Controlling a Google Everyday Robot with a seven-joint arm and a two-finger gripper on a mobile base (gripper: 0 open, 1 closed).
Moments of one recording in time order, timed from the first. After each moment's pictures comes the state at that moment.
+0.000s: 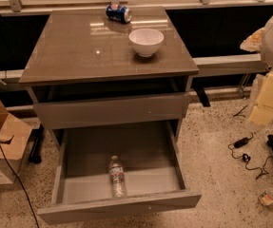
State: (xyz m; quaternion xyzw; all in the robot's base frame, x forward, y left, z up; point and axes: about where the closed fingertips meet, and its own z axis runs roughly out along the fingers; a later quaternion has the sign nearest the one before) arm 0.438 -0.217 0.976 -0.60 0.78 -0.03 0.16
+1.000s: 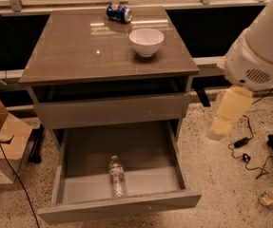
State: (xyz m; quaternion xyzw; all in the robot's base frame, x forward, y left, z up) arm 0.452 -0.180 0.929 -0.57 0.80 -0.01 0.16
